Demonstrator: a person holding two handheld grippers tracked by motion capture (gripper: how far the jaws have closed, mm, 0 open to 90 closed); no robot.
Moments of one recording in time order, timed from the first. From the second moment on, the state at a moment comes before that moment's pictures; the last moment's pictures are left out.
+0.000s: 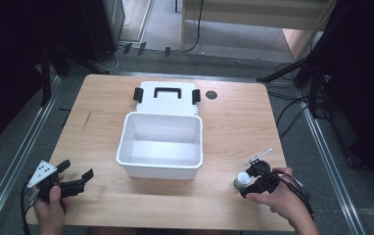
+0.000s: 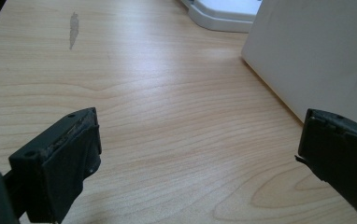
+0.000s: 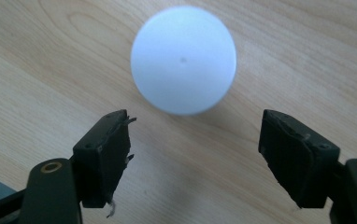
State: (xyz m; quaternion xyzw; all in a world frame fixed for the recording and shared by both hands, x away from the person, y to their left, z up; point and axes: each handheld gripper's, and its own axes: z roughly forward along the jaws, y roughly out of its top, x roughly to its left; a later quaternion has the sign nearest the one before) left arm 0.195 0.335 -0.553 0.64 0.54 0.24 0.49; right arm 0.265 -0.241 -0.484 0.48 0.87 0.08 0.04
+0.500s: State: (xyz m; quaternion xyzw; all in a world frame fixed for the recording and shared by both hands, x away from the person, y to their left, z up) left arm 0.196 0.334 -0.553 0.65 0.54 0.24 0.48; right arm 0.286 -0.222 -0.486 0.50 0.87 0.07 0.03
